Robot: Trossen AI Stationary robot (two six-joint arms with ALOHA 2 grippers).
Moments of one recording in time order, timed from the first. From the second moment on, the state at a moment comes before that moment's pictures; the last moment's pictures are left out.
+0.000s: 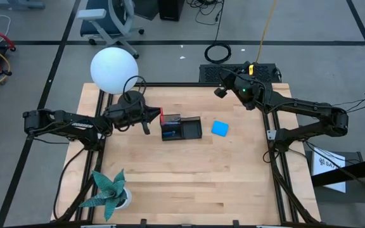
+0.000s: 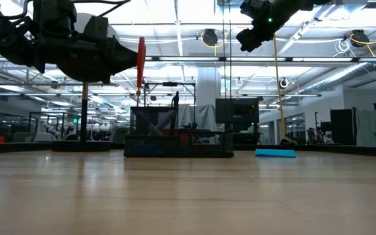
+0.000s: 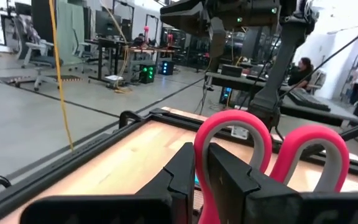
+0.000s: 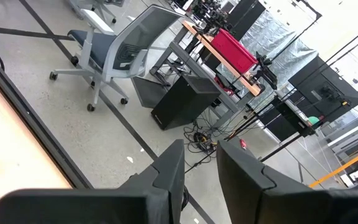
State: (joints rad) left arm 0.29 1.16 0.27 0.95 0.02 -0.16; right arm -0.37 1.21 0.99 -0.05 0.78 -0.46
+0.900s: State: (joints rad) left arm 0.29 1.17 0.27 0.94 0.00 -0.18; right arm -0.37 1.21 0.99 -0.05 0.78 -0.46
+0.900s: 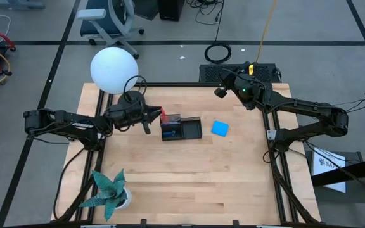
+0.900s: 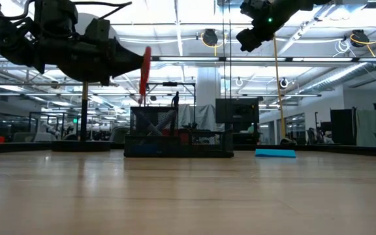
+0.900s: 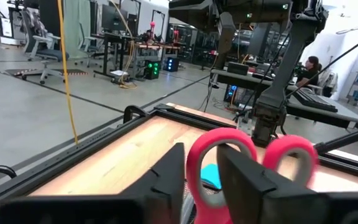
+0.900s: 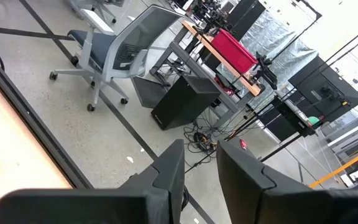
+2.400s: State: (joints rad) left arm 0.27 1.19 0.29 1.00 -0.07 -0.25; right arm -0.37 1.21 0.99 -0.05 0.78 -0.46
